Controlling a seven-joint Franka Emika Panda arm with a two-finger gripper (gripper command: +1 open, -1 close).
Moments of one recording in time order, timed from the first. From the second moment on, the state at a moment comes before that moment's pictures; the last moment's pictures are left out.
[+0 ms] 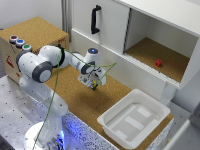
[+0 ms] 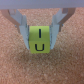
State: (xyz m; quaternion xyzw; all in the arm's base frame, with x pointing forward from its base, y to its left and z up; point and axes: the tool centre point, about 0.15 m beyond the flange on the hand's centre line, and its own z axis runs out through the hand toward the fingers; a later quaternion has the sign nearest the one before) arm 0.380 -0.020 0.247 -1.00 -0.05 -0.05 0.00
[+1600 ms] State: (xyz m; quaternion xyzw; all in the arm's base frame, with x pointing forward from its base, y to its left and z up) arm 0.344 -0.041 0.211 -0.72 -0.69 -0.08 0.00
